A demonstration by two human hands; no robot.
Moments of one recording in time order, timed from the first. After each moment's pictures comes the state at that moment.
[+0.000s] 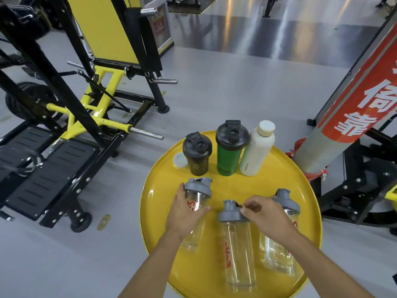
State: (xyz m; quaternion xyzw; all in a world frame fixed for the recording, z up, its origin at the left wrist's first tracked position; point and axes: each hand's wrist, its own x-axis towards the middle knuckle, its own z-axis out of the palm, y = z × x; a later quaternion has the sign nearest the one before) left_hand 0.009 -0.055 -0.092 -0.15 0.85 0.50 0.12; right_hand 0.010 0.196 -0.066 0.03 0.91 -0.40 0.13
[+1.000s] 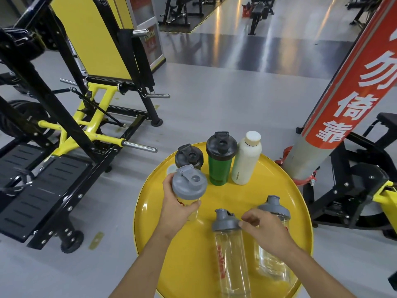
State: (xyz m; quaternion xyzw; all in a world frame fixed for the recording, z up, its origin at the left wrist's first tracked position) left_hand -0.010 -0.052 -0.044 -0.03 0.76 0.65 -0.02; right_hand 0.030 0.208 -0.060 0.04 0.91 -0.40 0.13
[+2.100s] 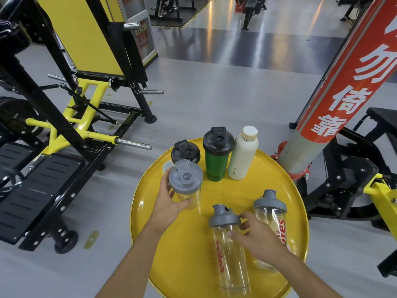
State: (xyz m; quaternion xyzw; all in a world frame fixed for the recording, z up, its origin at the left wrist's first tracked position) left_hand -0.019 -0.074 -0.059 -0.03 0.75 0.66 0.05; right_hand 0.054 0.186 -0.055 0.10 0.89 -0.37 0.24
